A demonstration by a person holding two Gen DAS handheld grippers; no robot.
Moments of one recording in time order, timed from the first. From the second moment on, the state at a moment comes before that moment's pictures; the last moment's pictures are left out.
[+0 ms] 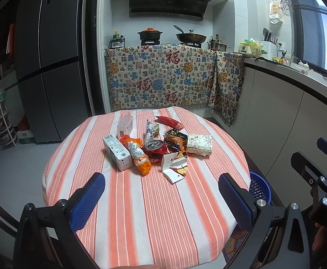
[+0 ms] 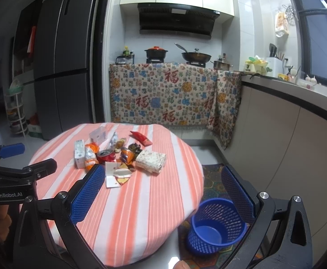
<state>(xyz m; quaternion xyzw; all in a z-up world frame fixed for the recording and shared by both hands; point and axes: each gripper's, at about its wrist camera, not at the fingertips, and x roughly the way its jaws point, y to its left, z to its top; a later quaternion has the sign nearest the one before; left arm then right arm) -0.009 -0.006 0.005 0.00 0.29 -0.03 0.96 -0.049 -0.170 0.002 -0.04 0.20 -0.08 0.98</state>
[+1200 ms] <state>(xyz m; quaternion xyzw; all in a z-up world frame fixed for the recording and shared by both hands) -0.007 -0.010 0.003 0.01 0.29 -0.05 0.95 -0.047 -0.169 -0.005 -0.04 0.21 -0.08 0.97</state>
